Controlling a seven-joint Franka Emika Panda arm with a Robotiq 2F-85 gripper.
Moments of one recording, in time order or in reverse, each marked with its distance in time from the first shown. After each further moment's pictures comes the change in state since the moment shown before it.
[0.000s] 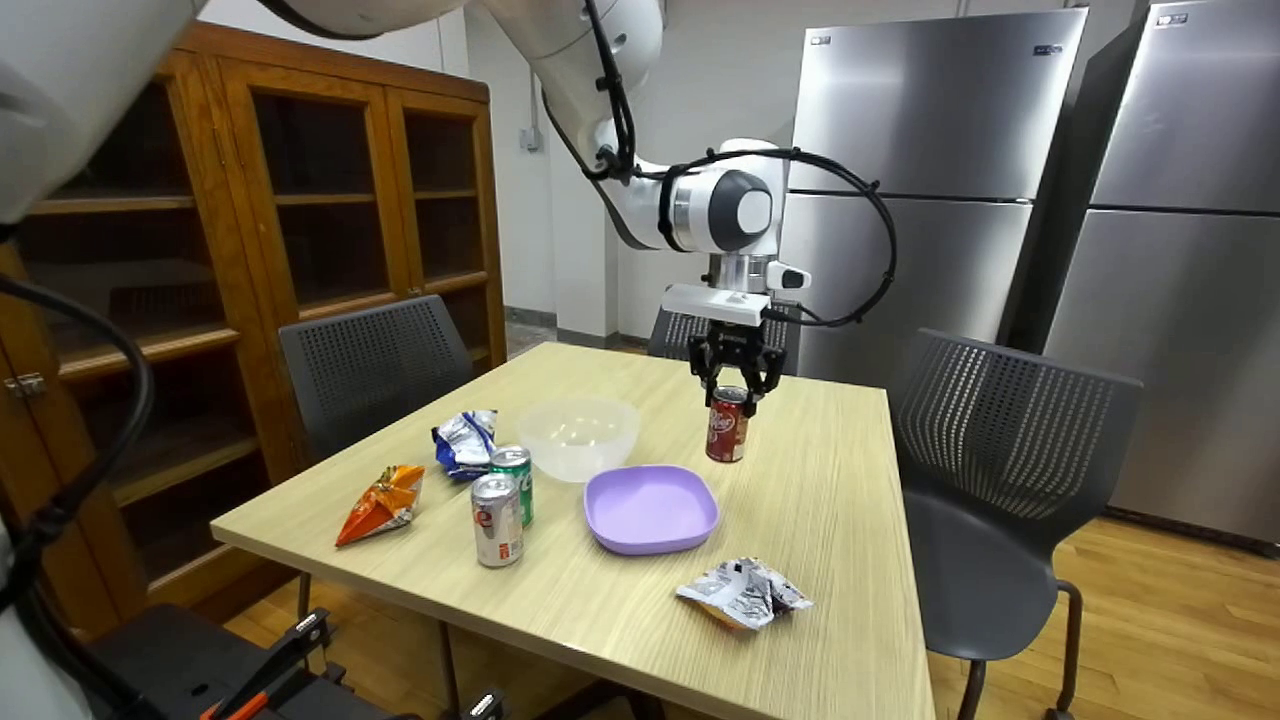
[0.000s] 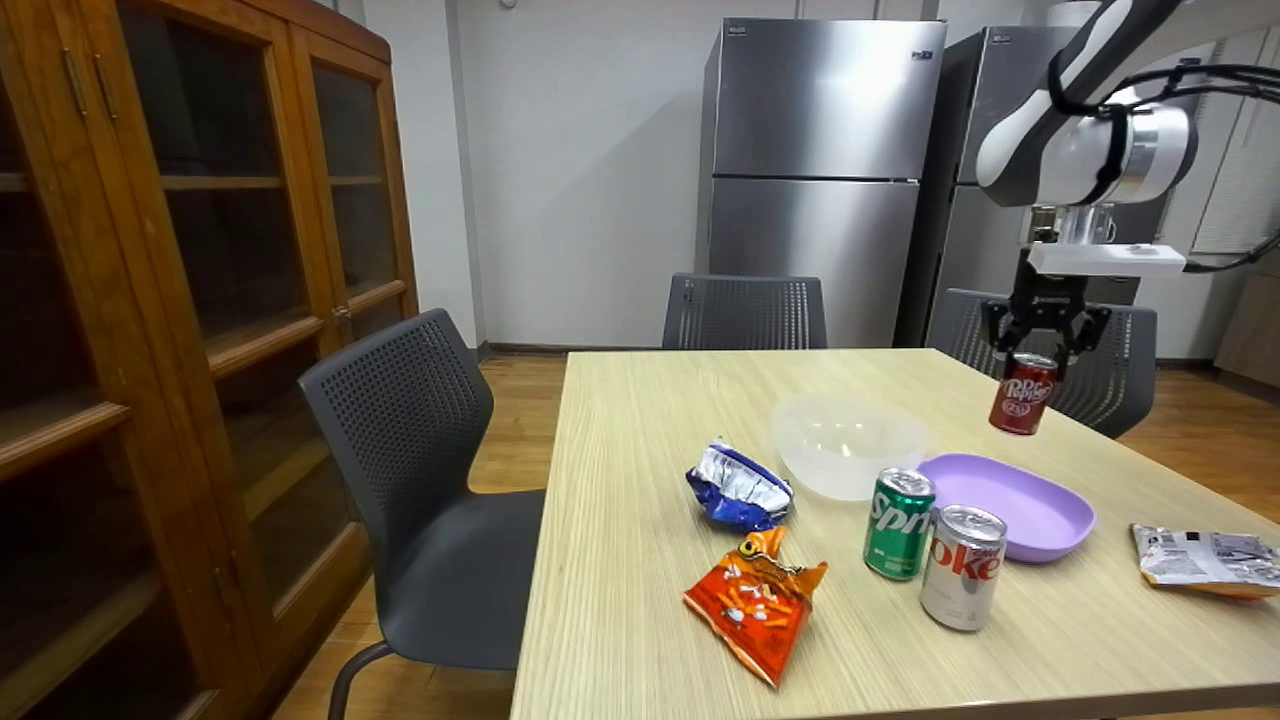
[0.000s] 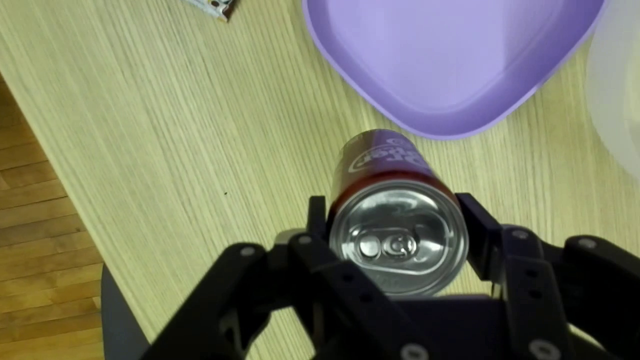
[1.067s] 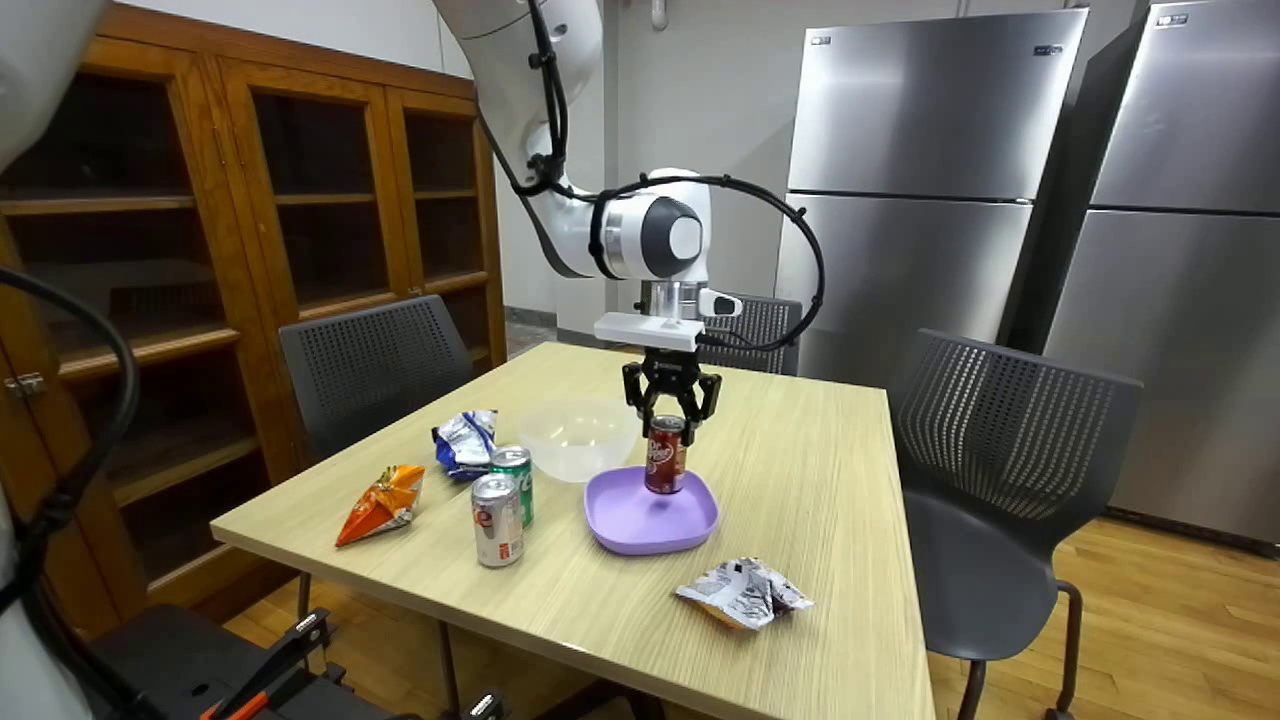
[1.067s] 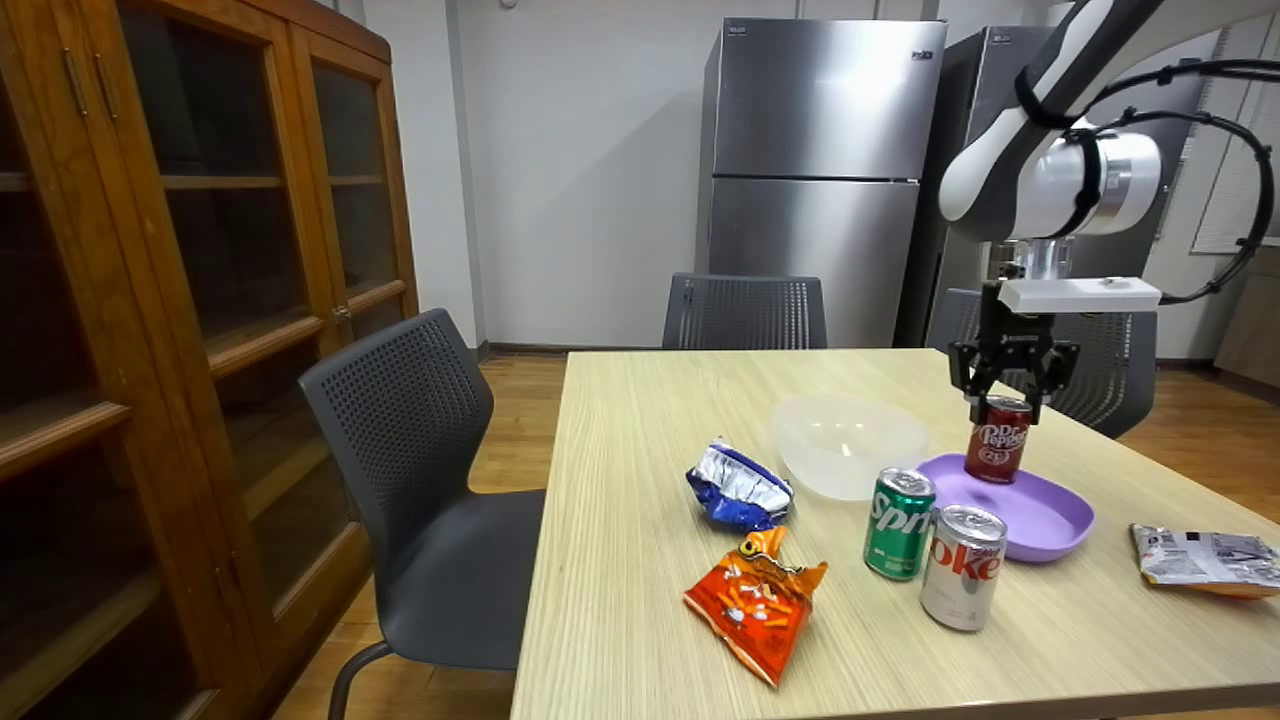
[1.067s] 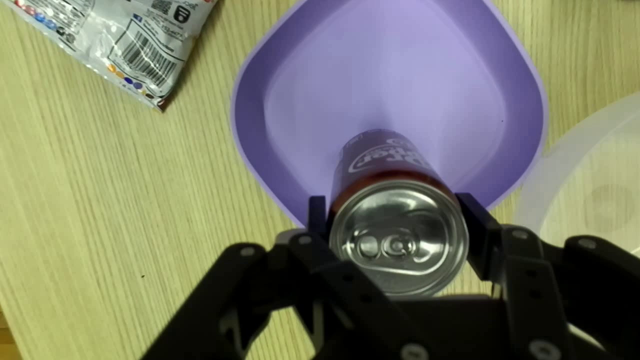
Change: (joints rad) arm 0.088 -0.107 0.022 -0.276 -0.073 0.103 0.009
